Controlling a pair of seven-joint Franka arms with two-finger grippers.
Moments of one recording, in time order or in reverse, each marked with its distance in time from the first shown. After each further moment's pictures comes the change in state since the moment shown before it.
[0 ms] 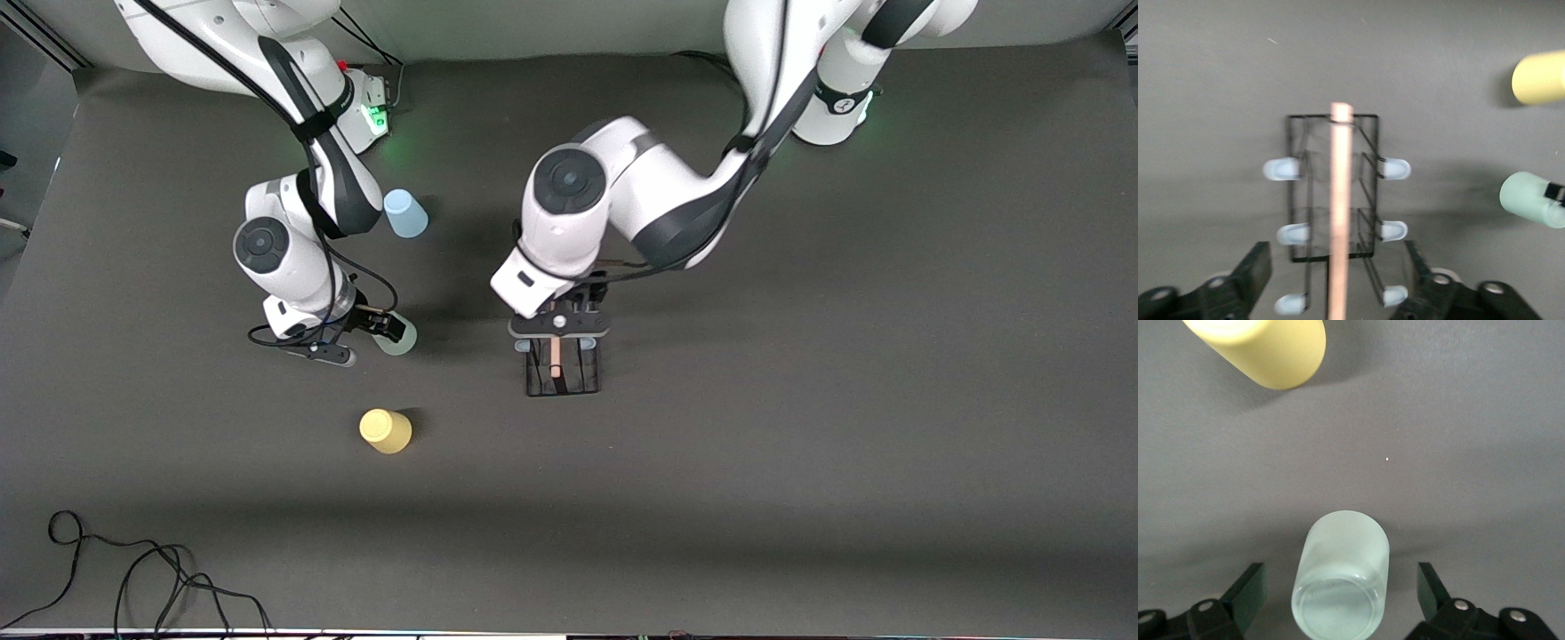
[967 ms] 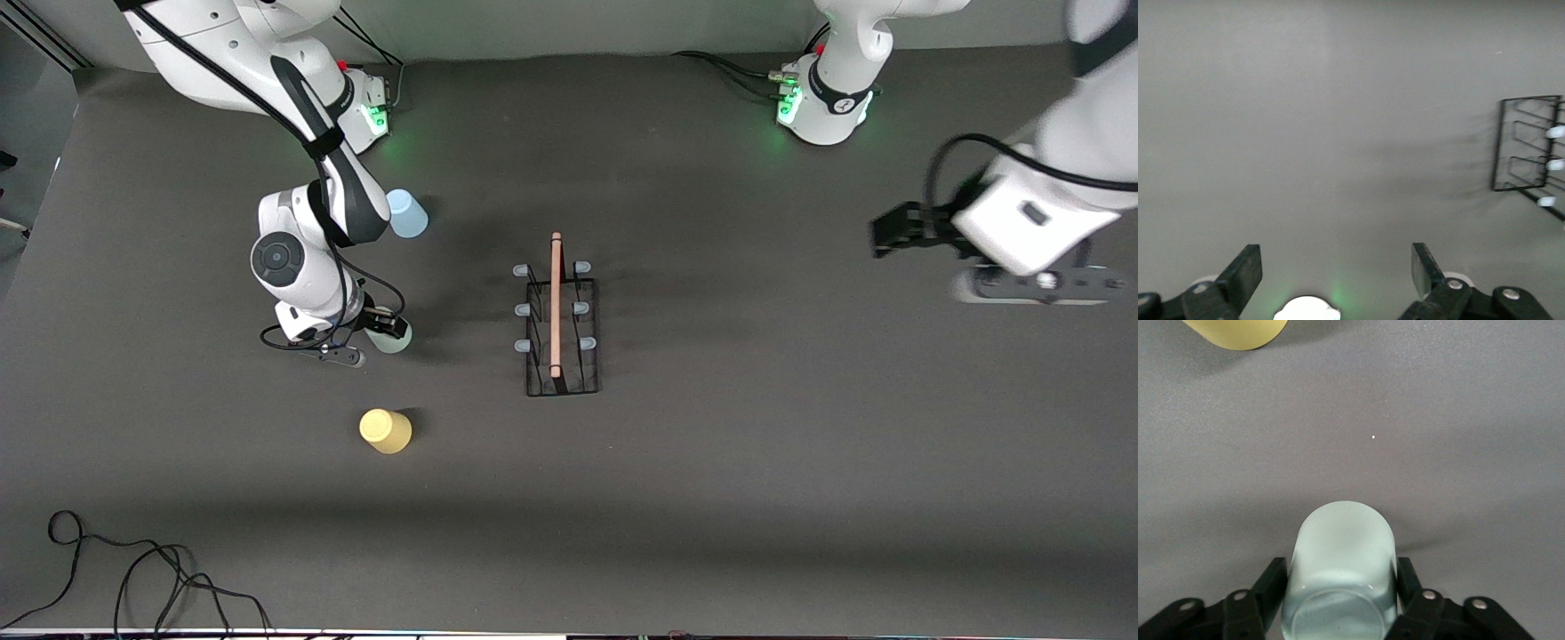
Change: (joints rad) left arm 0.627 -0.461 0.011 -0.160 -0.047 -0.520 0.673; right arm 0.000 0.040 0.000 -0.007 0.000 -0.002 0.001
